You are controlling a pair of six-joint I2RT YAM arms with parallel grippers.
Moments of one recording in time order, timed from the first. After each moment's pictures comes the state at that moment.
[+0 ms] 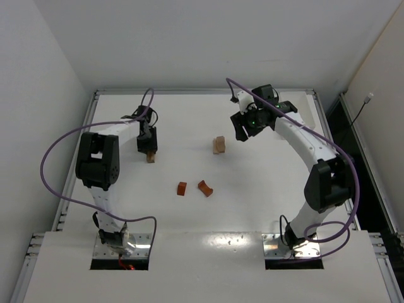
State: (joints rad) left arm -0.13 1.94 1.31 -0.58 -0.07 -0.26; right arm 0.30 1.70 1.45 -0.72 -0.23 -0.28
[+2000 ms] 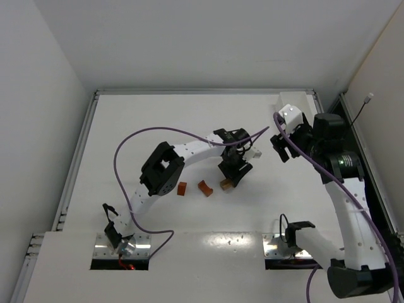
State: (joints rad) left arm -0.88 2.36 1.97 -0.90 0.31 0.06; right arm 0.08 0.96 1.13 -0.75 -0.28 -0.56
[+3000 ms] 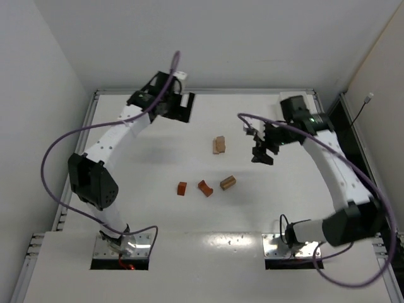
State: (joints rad) left arm -0.51 1.73 1.77 -0.75 -0.09 -0.08; right arm 0.18 1.25 1.28 -1.05 -0.66 -1.07
